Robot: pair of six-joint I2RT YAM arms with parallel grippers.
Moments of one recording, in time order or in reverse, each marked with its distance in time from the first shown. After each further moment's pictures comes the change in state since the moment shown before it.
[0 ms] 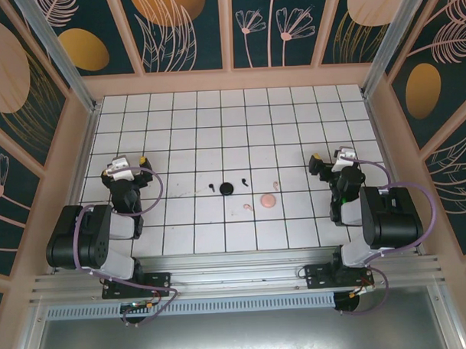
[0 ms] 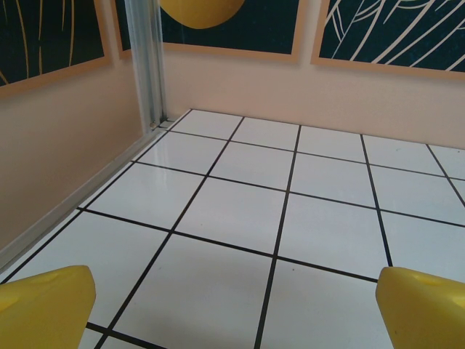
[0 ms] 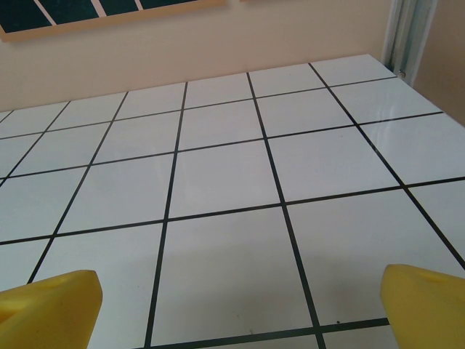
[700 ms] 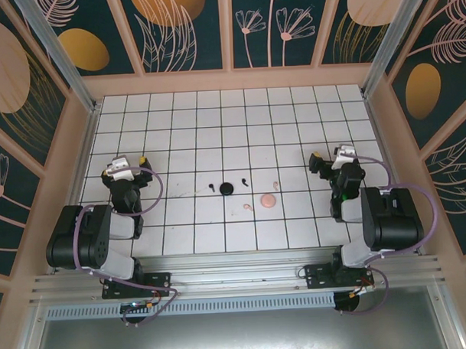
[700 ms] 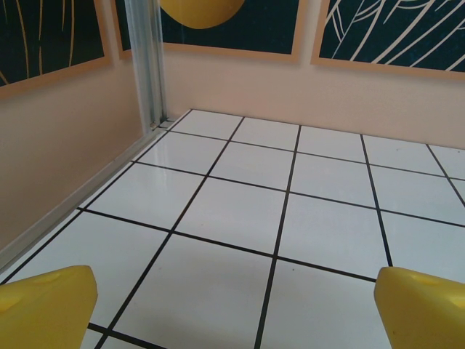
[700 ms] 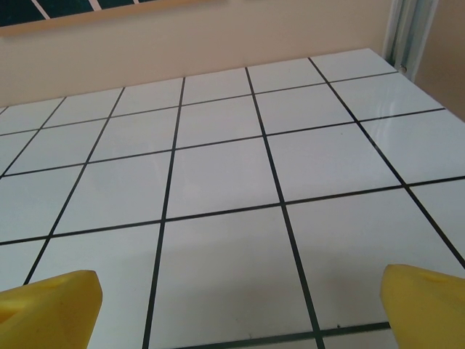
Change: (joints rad) left arm 0.000 0.000 0.000 0.000 0.000 0.002; right arm 0.000 -0.029 0.062 -0.119 0.002 0.003
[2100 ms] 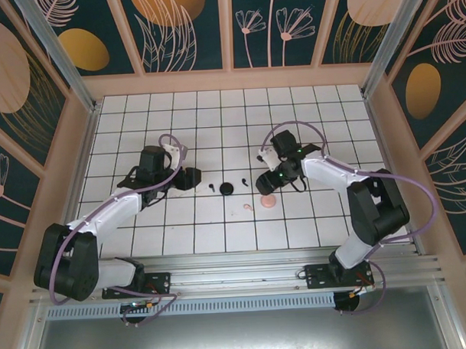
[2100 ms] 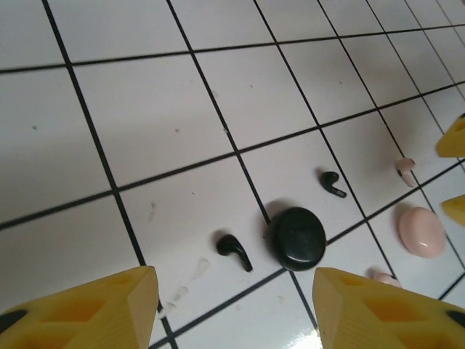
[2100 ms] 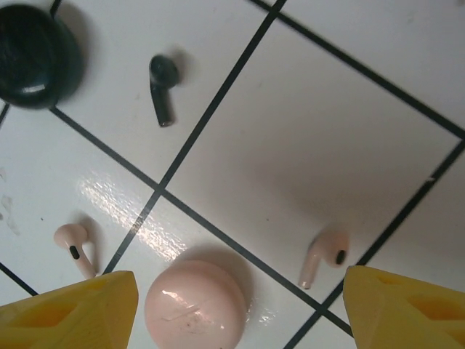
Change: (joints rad) left arm -0.312 -0.193 0.503 -1.317 0.657 -0.152; right arm 0.555 0.130 0.749 -1.604 -0.160 -0.241
